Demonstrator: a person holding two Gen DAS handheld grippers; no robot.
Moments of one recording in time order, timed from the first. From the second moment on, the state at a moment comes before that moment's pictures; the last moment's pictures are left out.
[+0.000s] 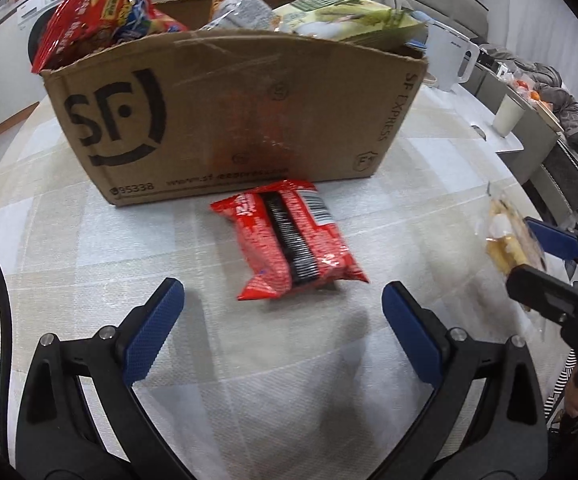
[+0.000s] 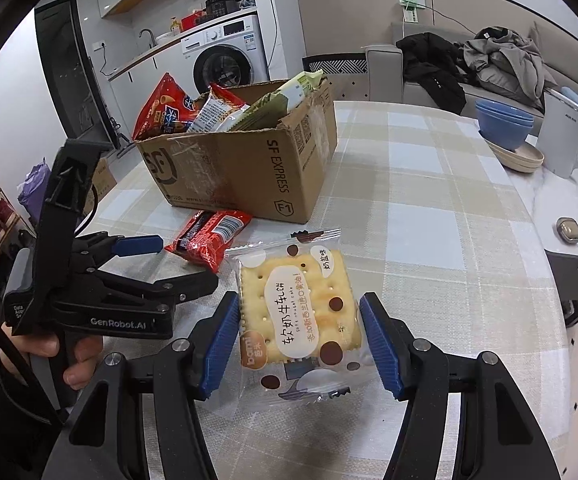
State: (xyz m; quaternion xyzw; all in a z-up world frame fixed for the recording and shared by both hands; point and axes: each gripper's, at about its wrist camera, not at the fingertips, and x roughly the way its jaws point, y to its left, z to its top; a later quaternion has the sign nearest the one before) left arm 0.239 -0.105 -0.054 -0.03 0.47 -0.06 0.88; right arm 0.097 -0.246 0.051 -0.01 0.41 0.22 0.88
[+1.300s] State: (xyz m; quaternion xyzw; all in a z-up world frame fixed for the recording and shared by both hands) left arm 0.206 -0.086 0.011 -0.05 0.38 -0.09 0.92; right arm 0.085 -0.241 0.087 0.01 0.34 0.23 0.91
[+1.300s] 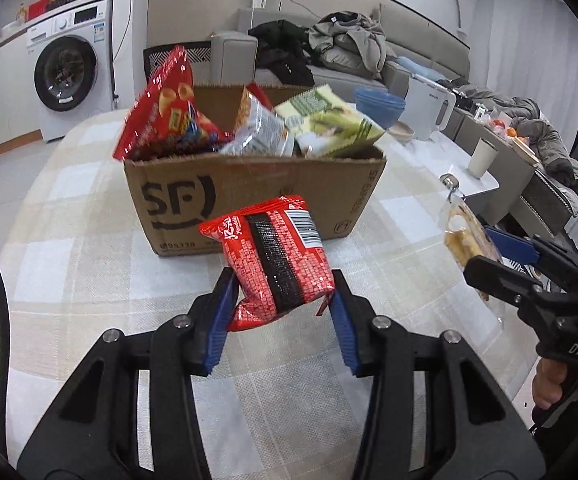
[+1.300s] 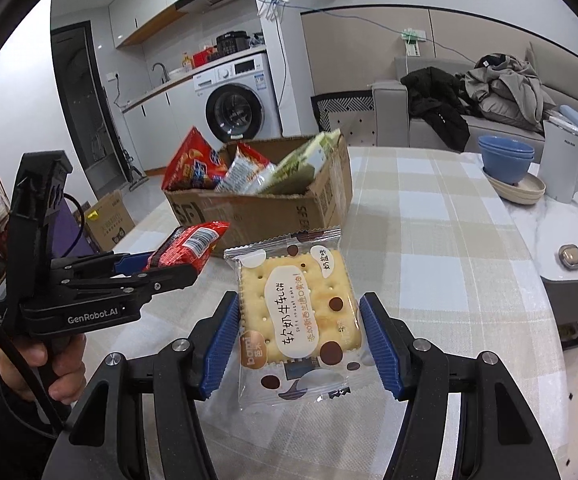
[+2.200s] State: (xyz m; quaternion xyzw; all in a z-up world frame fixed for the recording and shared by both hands) left arm 0.225 -0.047 0.099 -0.03 0.32 -0.06 0.94; right arm 0.131 -0.193 0.129 0.00 0.26 0.25 0.93
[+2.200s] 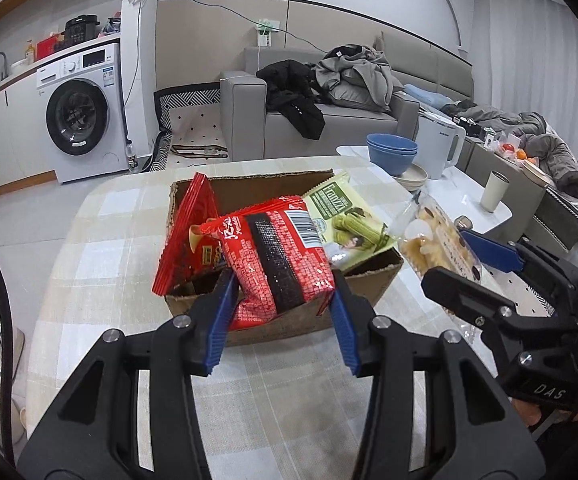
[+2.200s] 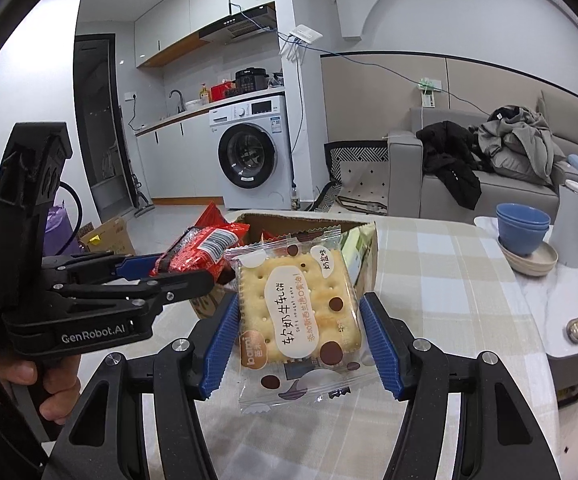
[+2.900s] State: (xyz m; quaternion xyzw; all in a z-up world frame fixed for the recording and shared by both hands) left arm 0.301 -0.051 0.079 0.01 0.33 -0.04 0.94; right arm 0.199 -0.160 0.115 -0.03 0.28 0.23 0.93
